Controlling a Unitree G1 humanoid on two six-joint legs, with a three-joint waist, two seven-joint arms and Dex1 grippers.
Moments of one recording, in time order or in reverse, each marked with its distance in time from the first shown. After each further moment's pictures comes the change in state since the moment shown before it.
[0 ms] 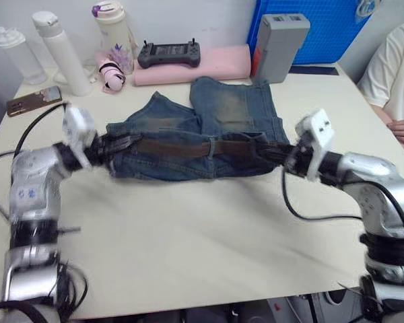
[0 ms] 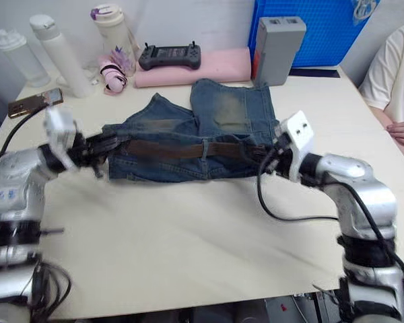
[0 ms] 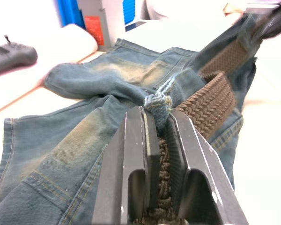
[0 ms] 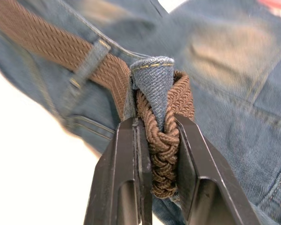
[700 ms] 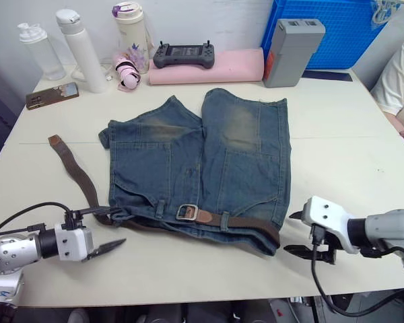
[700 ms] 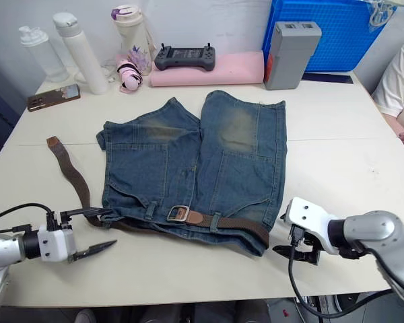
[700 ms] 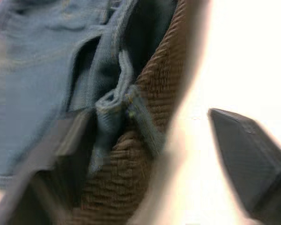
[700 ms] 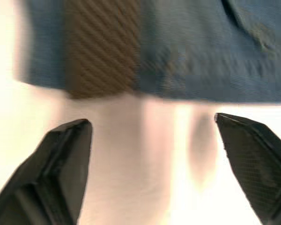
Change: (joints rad) left arm 0.506 0.189 -0.057 0.073 0.110 -0.703 0.010; right arm 0.488 -0.429 0.085 -0.150 -0.087 -0.245 0.211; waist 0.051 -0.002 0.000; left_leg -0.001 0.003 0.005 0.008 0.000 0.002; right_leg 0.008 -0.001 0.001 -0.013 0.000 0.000
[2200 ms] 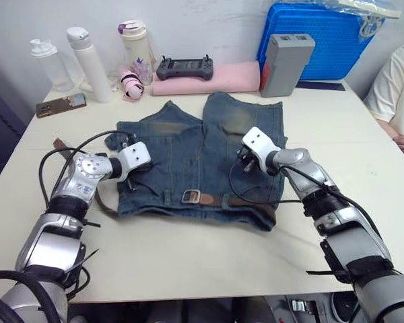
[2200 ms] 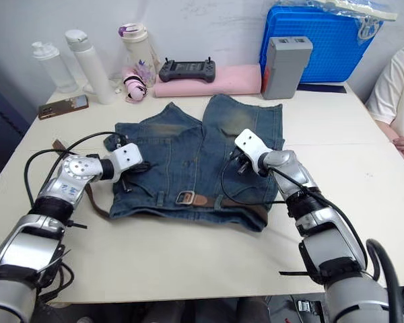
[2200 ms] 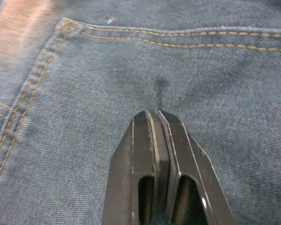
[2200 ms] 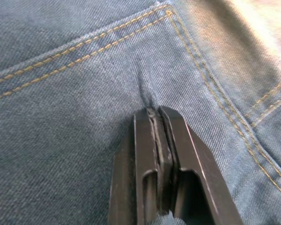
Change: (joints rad) left arm -1.002 -0.262 -0.491 0.799 0.420 0.397 0.432; right arm -0.988 0.674 0.441 1.254 -0.404 -0.249 -0.558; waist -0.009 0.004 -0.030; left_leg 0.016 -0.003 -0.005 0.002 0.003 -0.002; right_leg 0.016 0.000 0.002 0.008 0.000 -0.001
